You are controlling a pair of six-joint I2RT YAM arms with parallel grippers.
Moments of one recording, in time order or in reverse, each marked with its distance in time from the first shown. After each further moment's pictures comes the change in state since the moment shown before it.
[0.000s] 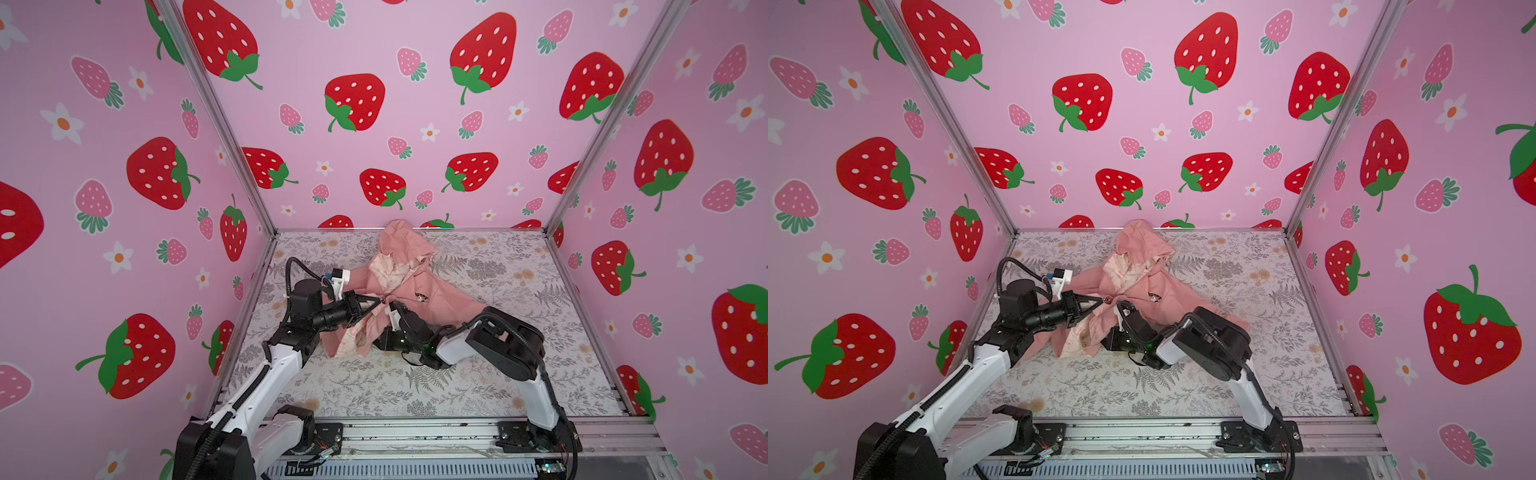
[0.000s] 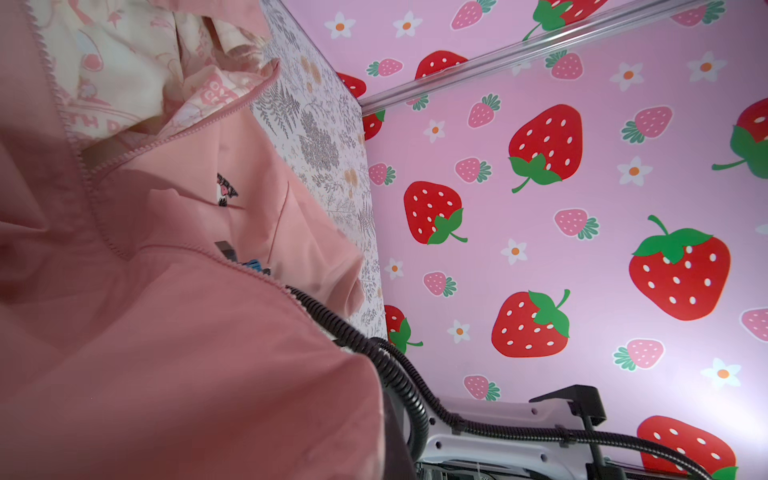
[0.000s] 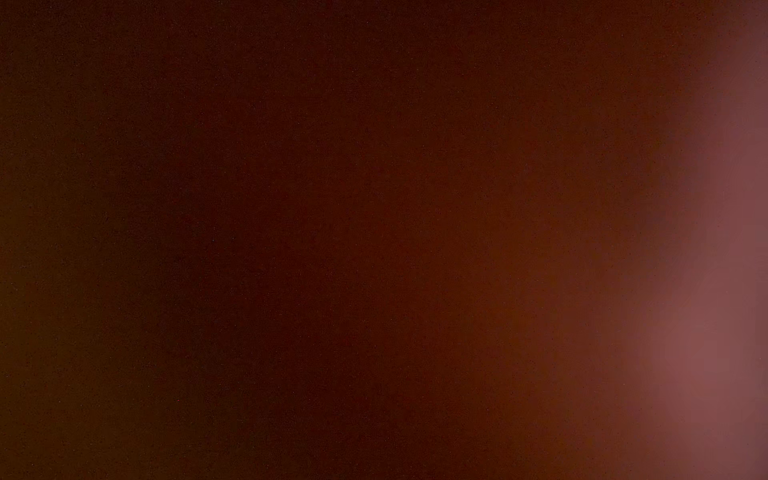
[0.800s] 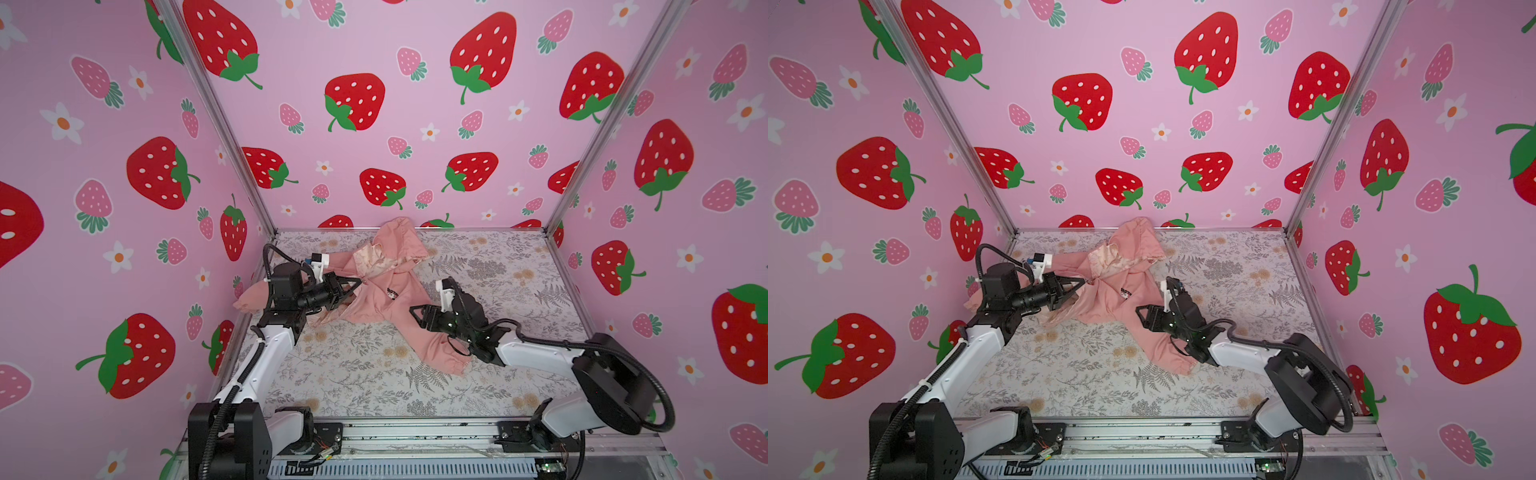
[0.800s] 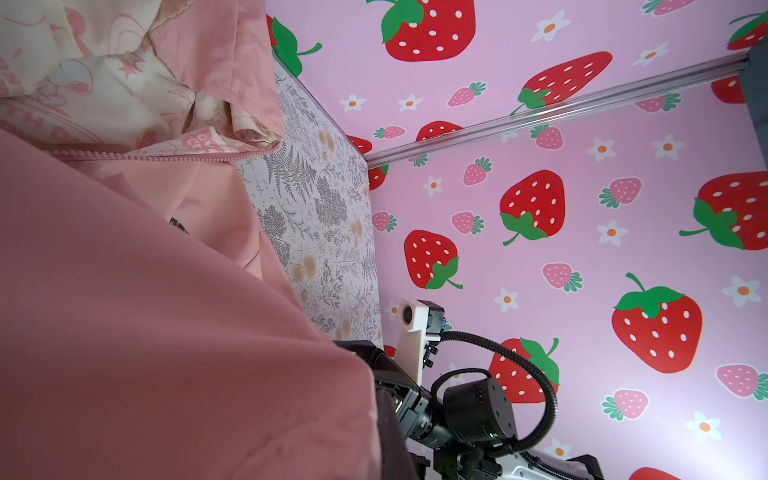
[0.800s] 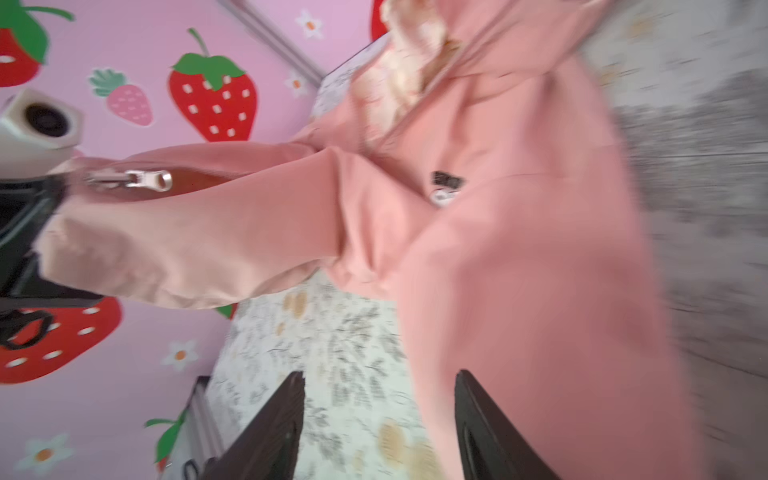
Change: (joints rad) left arm 0.190 0.117 0.106 -0.018 0.108 0.032; right arm -0.257 -0.759 -0.433 -0.402 0.139 -0.220
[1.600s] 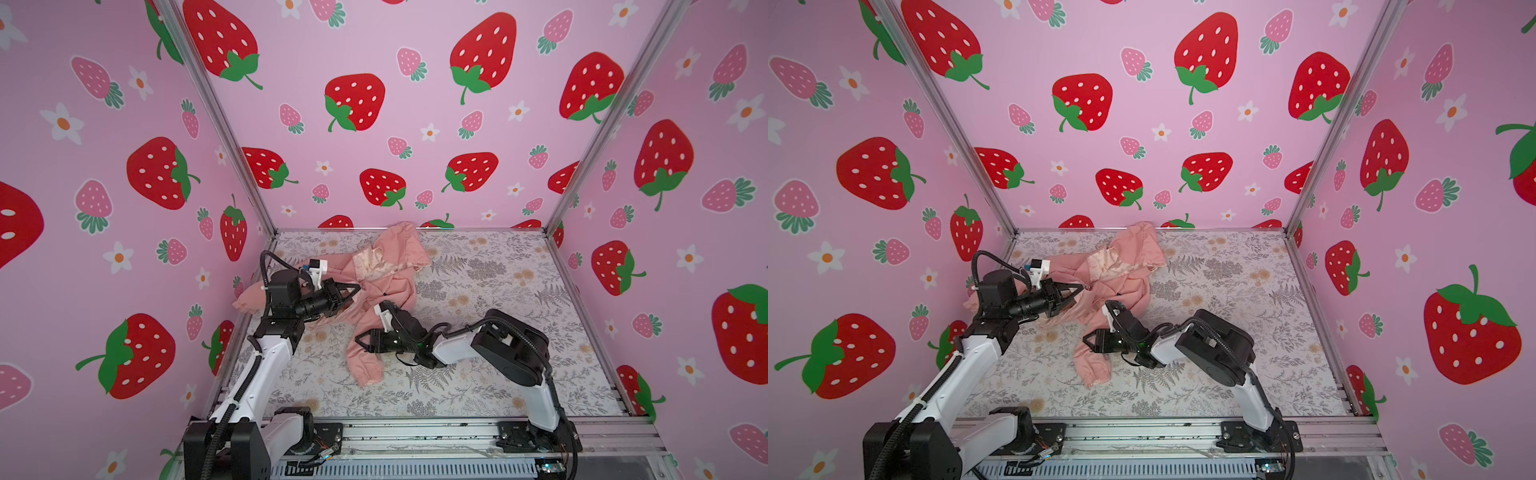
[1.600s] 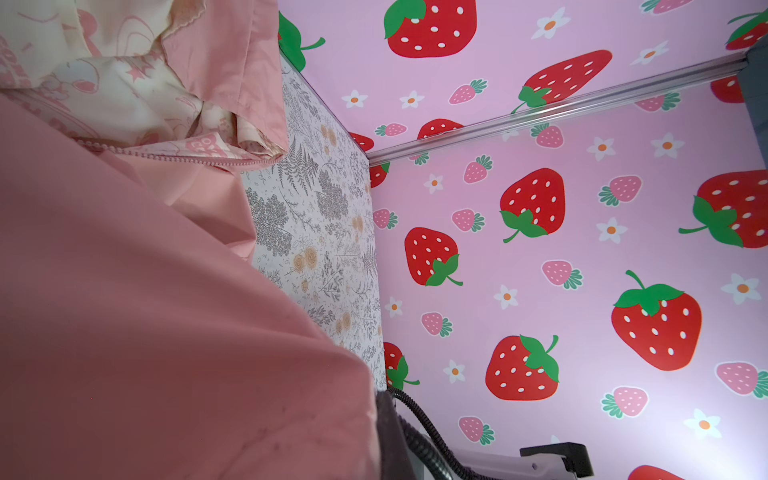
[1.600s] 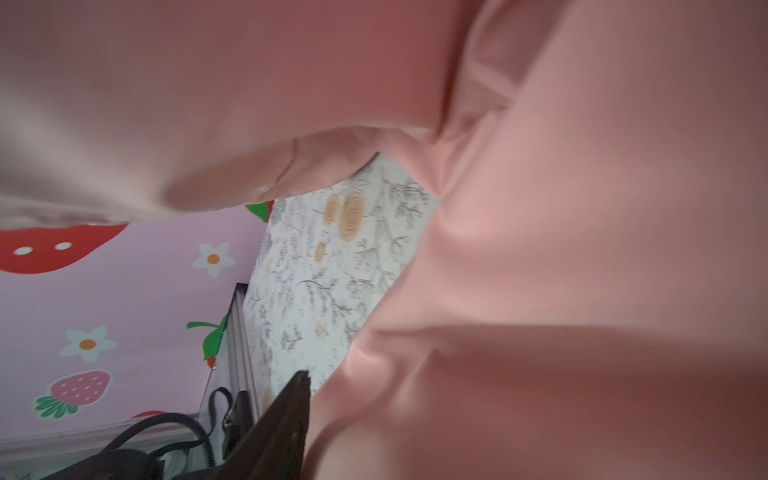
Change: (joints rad) left arm 0.008 -0.080 -0.043 -0.045 -0.009 0.000; right arm 0.293 0.641 0.432 0.259 -0.185 0.143
